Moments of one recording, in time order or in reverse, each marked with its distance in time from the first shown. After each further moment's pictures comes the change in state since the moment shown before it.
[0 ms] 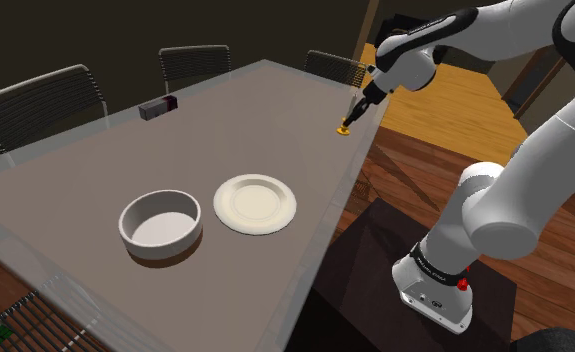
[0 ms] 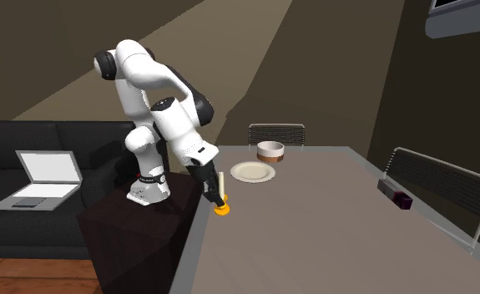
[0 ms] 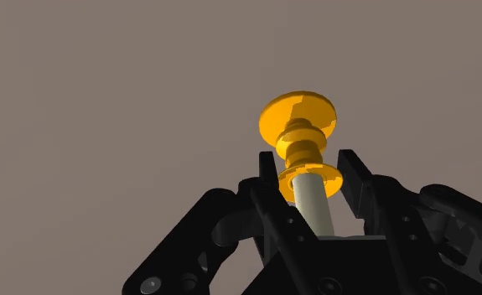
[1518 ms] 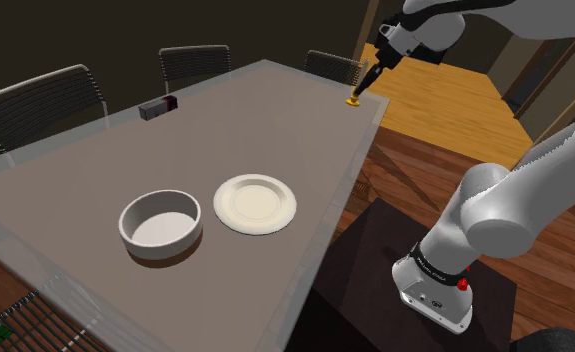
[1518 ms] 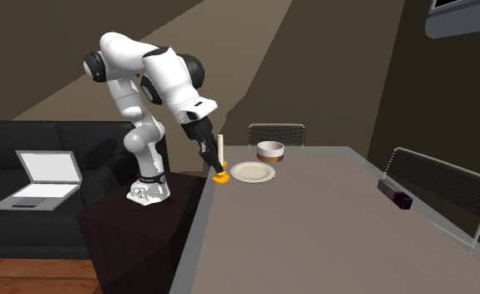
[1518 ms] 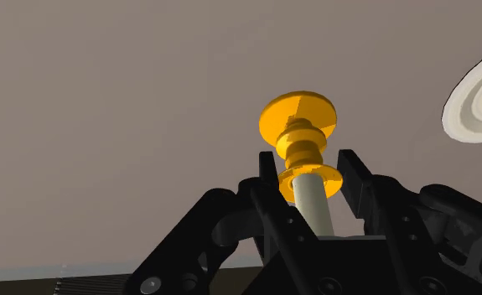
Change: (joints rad) arm -0.075 -0.156 0.109 0.180 -0.204 -0.262 0.226
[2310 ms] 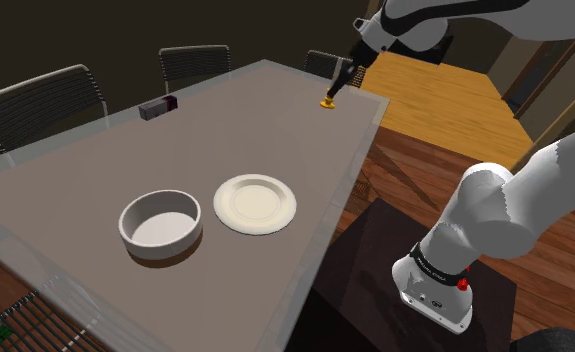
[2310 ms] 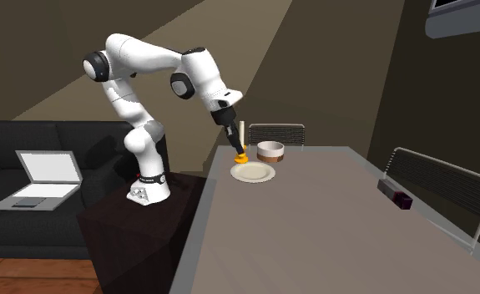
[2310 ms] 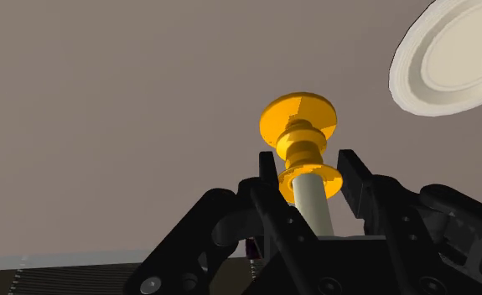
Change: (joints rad) arm 0.027 -0.093 0.241 -0.121 -0.055 0.089 0.289
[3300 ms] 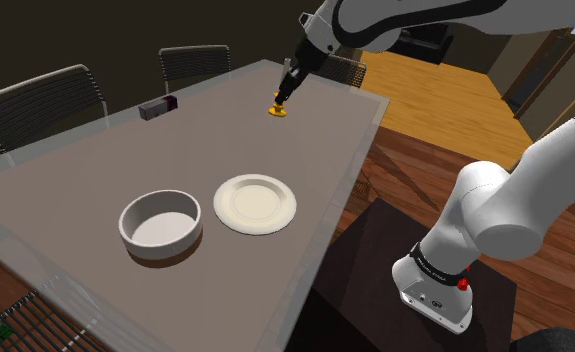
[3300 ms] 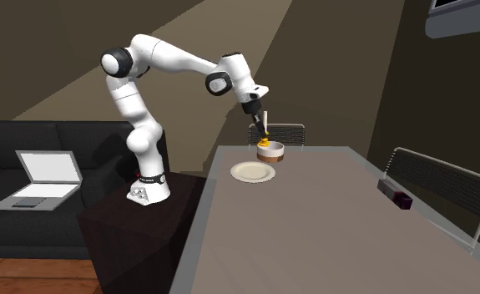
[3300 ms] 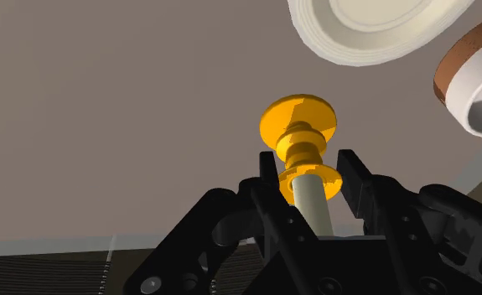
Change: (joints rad) arm 0.118 0.112 0.269 0.037 0.012 0.122 0.362
